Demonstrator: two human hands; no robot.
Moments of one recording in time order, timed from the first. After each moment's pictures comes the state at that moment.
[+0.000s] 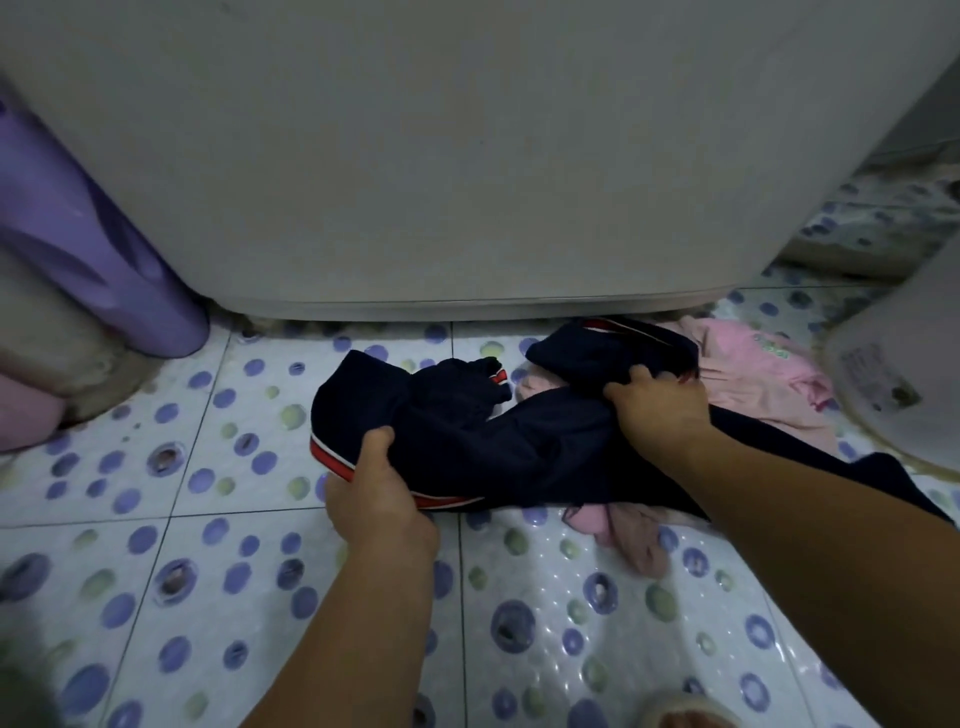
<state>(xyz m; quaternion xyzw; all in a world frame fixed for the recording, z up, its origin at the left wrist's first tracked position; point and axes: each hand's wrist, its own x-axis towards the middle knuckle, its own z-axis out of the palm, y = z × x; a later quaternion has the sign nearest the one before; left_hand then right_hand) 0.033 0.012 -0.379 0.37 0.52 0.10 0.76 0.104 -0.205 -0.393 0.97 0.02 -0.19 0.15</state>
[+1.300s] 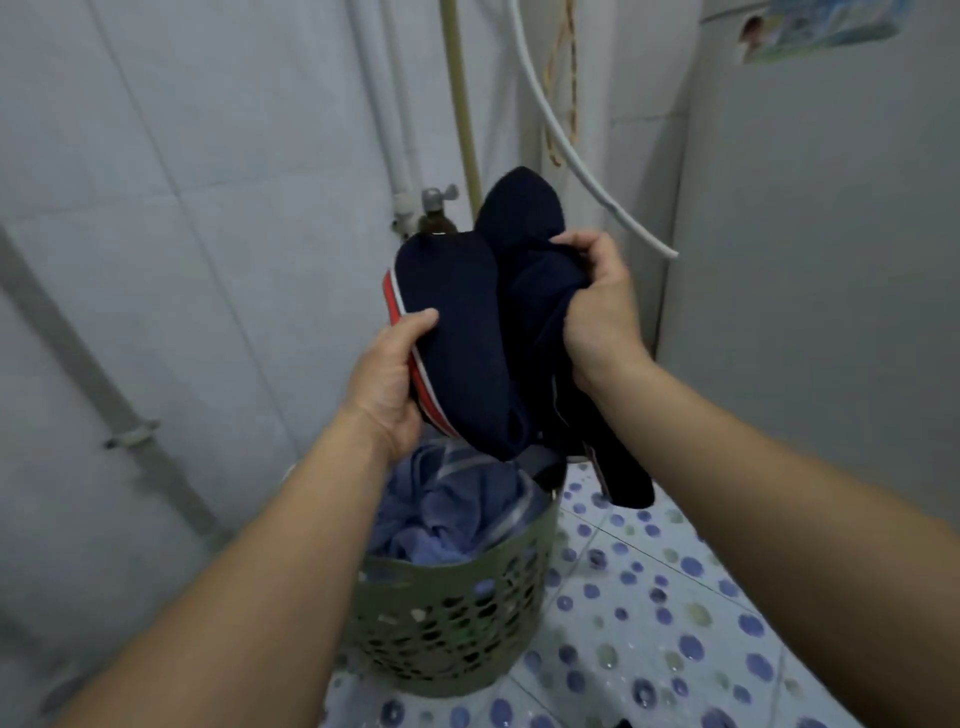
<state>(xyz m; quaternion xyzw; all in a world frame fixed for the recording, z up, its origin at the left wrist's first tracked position) -0.292 0.264 -0.014 0.47 0.22 0.33 0.79 -0.171 0.177 -0.002 0.53 0.30 -0.05 -0.79</state>
